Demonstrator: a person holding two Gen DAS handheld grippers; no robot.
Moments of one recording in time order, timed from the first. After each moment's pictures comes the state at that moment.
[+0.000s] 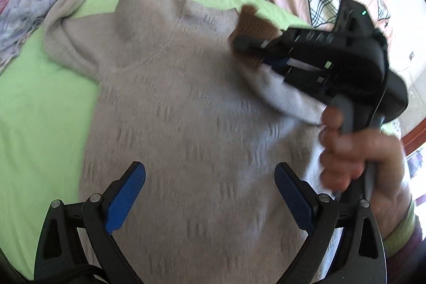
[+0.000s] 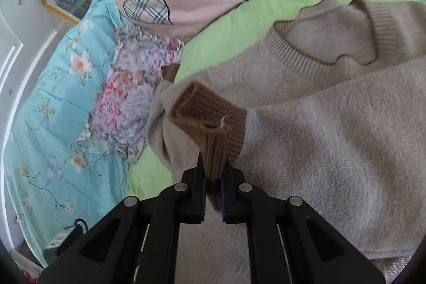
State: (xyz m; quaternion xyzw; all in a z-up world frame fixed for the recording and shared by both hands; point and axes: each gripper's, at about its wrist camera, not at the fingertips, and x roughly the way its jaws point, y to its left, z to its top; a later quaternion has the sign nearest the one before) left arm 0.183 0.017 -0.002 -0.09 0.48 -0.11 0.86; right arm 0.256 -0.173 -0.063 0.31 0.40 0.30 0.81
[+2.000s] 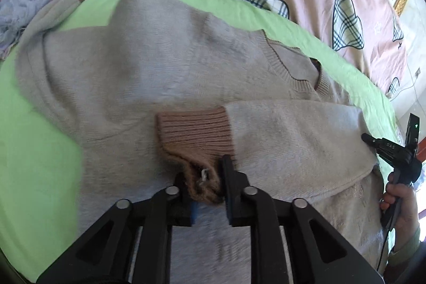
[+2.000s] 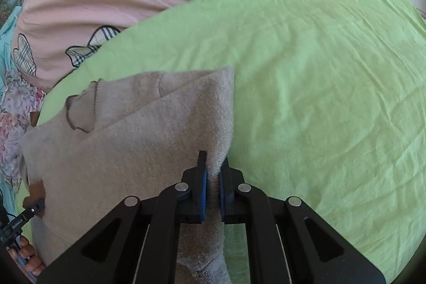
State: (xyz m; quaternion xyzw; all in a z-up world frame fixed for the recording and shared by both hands) left arm 0.267 0.040 -0.028 -0.12 0.44 -0.10 0.88; right arm 0.216 -0.399 -0.075 0.21 0.39 -0.04 0.89
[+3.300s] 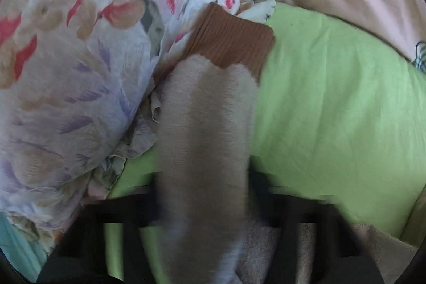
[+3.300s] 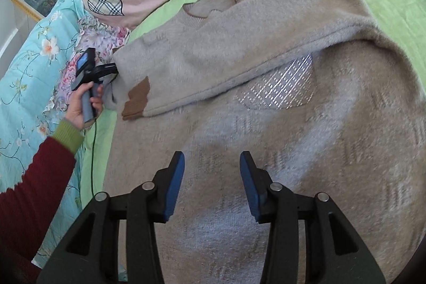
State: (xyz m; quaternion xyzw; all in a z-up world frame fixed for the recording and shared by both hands) left arm 0.481 0.240 -0.015 -0.02 0.48 0.16 0.86; right arm 0.098 -0.244 -0.081 0.28 0.45 0.15 0.83
